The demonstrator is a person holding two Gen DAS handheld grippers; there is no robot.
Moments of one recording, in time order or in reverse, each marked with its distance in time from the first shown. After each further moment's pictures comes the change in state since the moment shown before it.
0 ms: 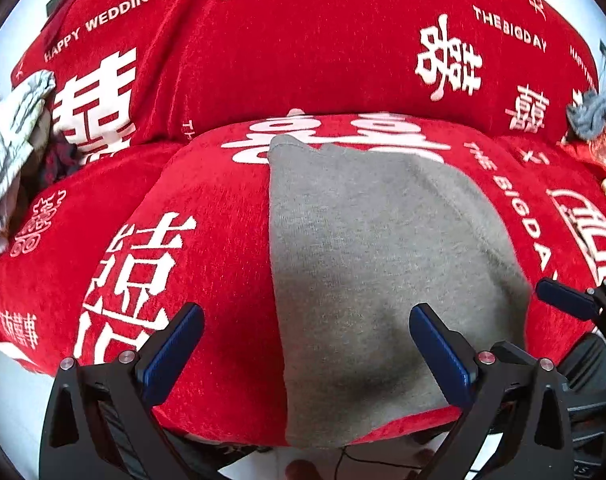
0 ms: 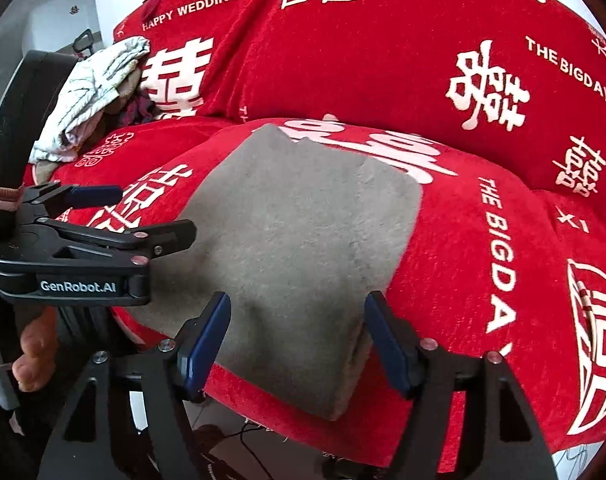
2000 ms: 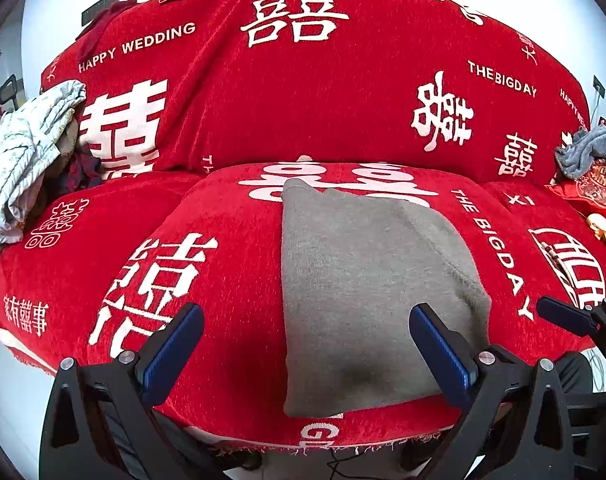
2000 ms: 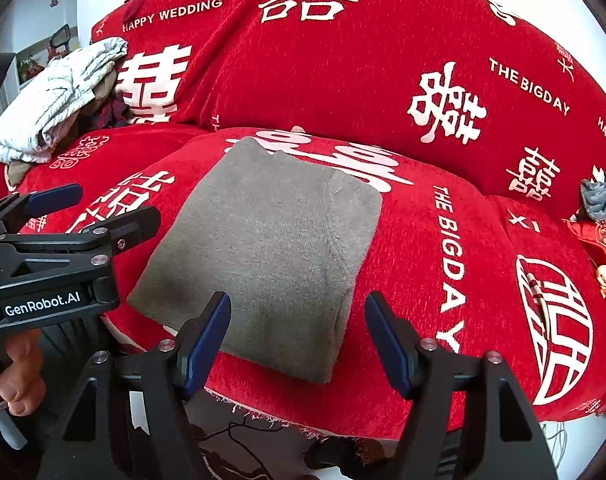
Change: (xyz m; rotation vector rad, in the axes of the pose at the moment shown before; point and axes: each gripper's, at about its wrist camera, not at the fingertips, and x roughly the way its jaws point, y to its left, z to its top) left arm -0.057 0.004 -0.023 -0.058 -0.171 0.009; right arm -0.043 0.022 -0.005 -0.005 -0.017 -0.154
